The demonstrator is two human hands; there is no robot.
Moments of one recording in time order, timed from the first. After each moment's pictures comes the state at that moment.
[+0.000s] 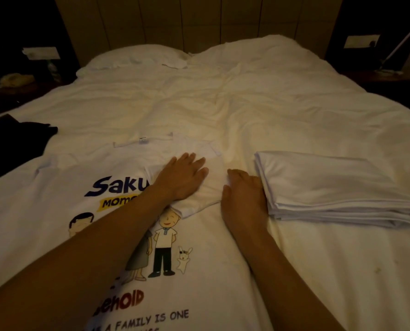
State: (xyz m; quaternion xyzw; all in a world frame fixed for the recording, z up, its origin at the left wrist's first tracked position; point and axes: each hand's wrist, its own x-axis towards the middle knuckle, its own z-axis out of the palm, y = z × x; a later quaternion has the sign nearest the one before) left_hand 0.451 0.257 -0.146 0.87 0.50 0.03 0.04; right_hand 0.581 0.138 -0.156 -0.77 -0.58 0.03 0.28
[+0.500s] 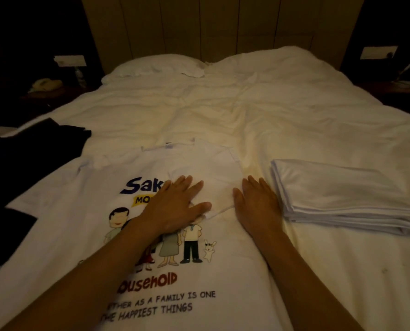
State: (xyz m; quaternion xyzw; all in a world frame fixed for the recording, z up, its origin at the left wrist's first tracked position) left_hand 0.374 0.177 -0.137 0.86 0.51 0.02 0.08; right_hand 0.574 0.132 -0.150 -0.77 -0.61 0.04 0.18
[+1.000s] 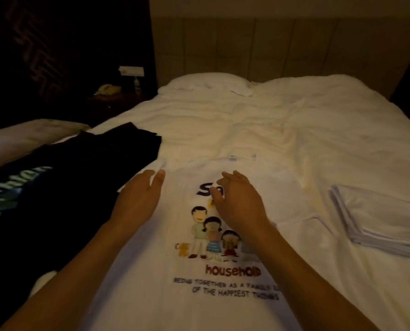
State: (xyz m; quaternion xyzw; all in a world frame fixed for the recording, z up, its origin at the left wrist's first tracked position) left_hand 0.182 0.112 -0.071 0.59 0.69 0.38 0.19; right_hand 0.392 0.115 -0.067 -0.62 -0.75 0.05 0.22
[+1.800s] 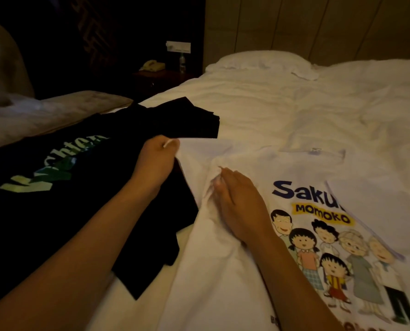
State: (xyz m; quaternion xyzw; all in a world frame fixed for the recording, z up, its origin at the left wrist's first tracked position) left_hand 0.067 0.181 -0.090 0.47 0.64 0.55 0.25; right_hand 0.253 0.173 -0.151 -0.50 -0.80 0.13 0.31
